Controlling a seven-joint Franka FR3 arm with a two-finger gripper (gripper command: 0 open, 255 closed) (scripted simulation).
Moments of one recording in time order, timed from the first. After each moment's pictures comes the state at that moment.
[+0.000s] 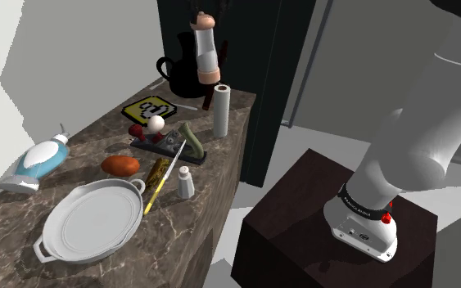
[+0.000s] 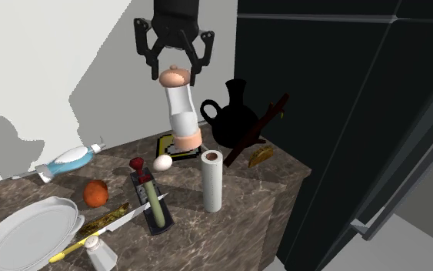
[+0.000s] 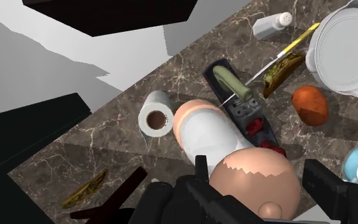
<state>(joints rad) 0.19 0.04 -0.04 -1.45 0.15 1.52 0.34</state>
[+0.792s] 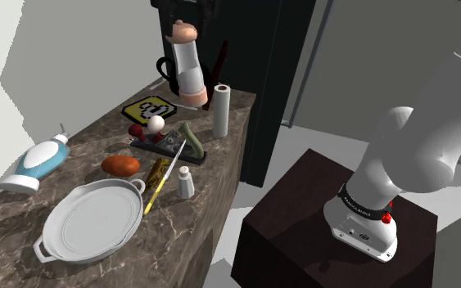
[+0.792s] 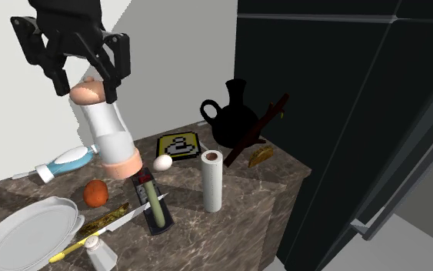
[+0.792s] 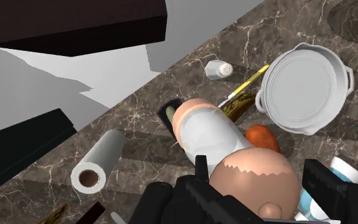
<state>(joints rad) 0.32 -0.09 0.10 -1.60 0.15 1.59 0.61</state>
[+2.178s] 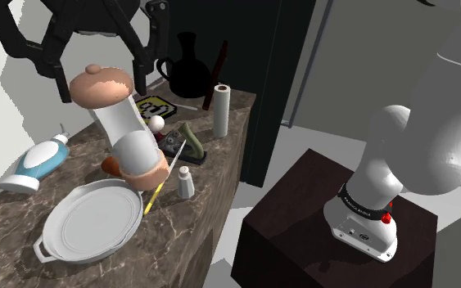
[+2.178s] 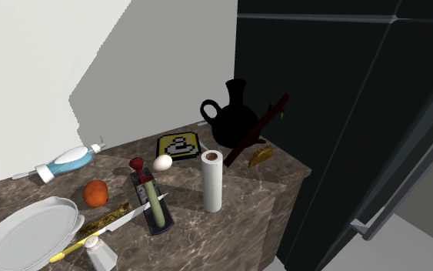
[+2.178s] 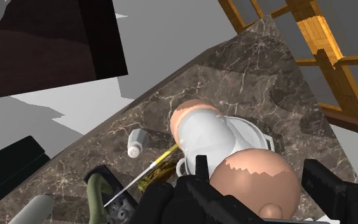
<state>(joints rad) 0.55 0.03 0.39 -1.48 0.07 1.64 1.12</state>
